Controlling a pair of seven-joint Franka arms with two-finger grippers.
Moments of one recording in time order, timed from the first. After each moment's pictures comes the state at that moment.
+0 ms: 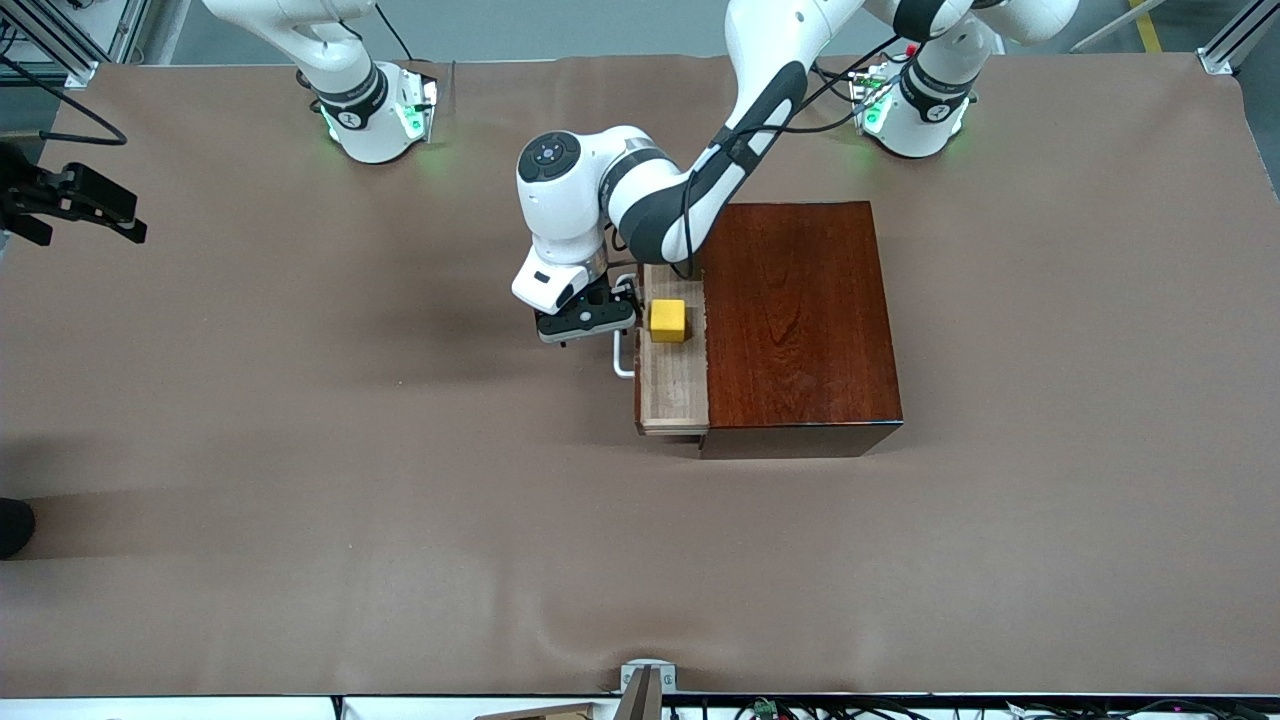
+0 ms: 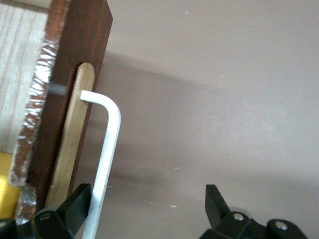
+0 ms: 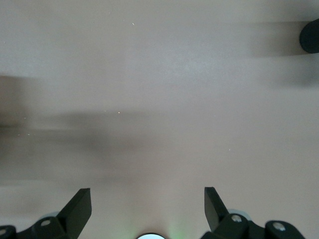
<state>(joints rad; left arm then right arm) -0.95 0.81 0.00 -1.23 0.20 2.16 -1.28 0.04 -0.02 -0.06 -1.49 -0.01 1.41 -0.05</state>
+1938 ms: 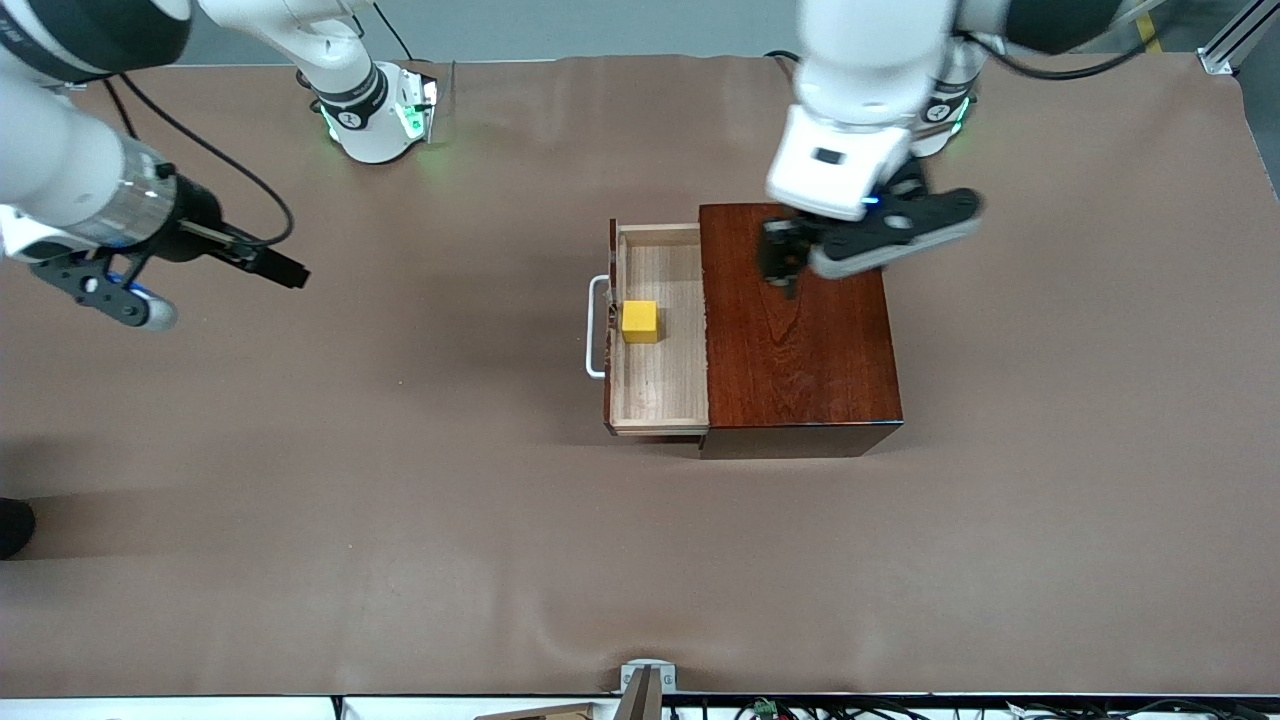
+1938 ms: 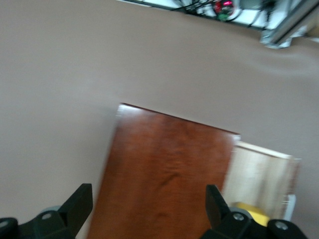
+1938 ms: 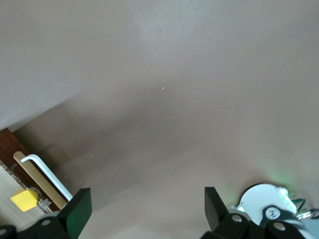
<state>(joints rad) -0.60 0.27 0.03 -1.19 0.20 1.51 -0.81 0.25 0.10 -0.04 -1.49 0.12 1.41 0.73</state>
